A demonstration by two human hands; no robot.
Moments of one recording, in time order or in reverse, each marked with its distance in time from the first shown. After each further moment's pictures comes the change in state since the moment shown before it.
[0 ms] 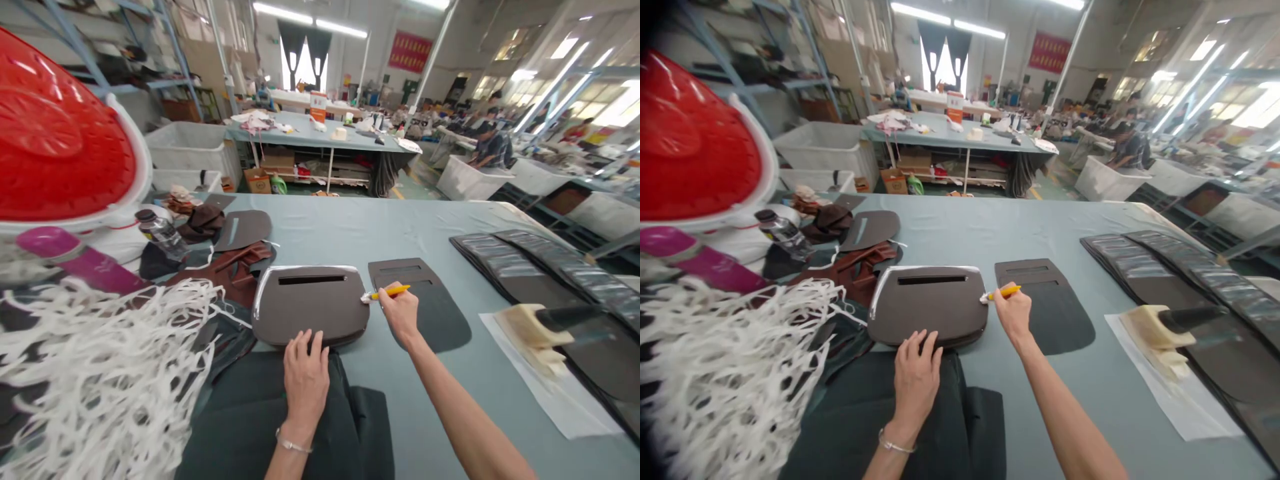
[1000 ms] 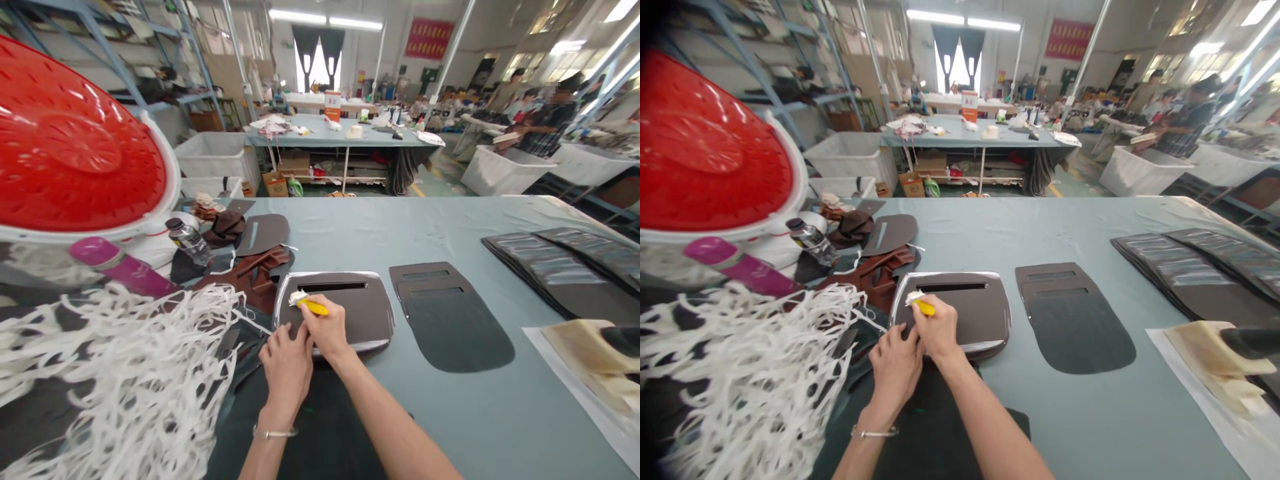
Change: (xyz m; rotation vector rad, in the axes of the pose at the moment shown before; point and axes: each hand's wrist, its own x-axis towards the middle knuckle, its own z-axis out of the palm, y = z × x) left_hand 0.055 -0.052 -0.036 0.401 -0.107 -0.129; right_hand -0.060 -0.157 0.093 0.677 -0.275 -0.164
